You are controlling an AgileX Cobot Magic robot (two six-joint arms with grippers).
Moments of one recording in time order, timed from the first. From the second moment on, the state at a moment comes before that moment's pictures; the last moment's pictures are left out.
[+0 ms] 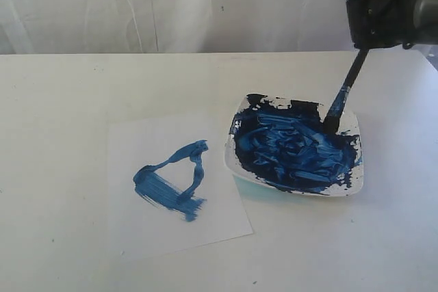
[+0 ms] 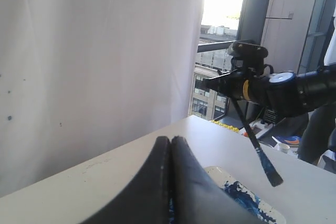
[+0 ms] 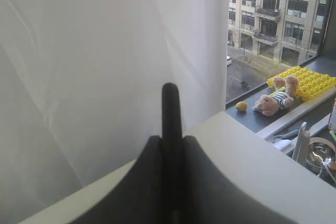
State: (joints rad) left arm 0.29 1.03 -0.68 -1.79 1.20 1.85; right arm 0.41 1.94 -1.42 -1.73 0.76 2.10
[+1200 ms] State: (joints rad) left arm 0.29 1.04 -0.68 -1.77 1.17 1.85; right arm 0.37 2.41 -1.70 -1.60 0.80 2.10
